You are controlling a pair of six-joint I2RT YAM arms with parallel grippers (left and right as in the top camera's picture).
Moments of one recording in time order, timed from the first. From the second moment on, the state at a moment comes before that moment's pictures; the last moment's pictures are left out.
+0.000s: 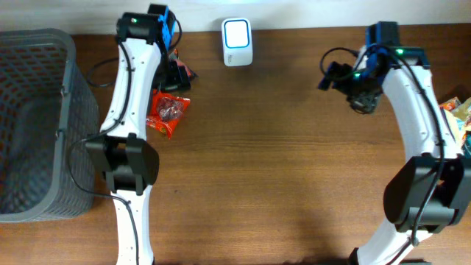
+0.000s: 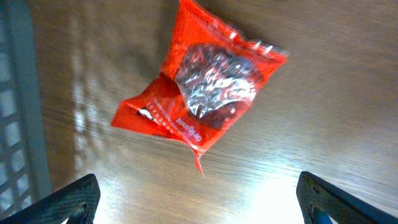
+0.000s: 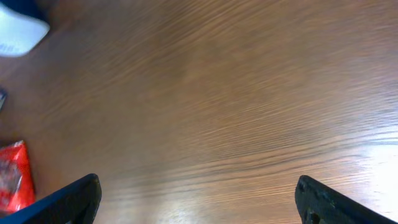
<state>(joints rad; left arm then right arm) -0.16 2.38 2.48 -1.66 -0.14 -0.41 -0.08 1.92 1.73 -1.08 -0.25 0.42</state>
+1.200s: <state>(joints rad) -0.30 2.37 2.38 -1.54 0.07 -0.16 -0.12 1.92 1.73 -1.08 -0.22 0.42</state>
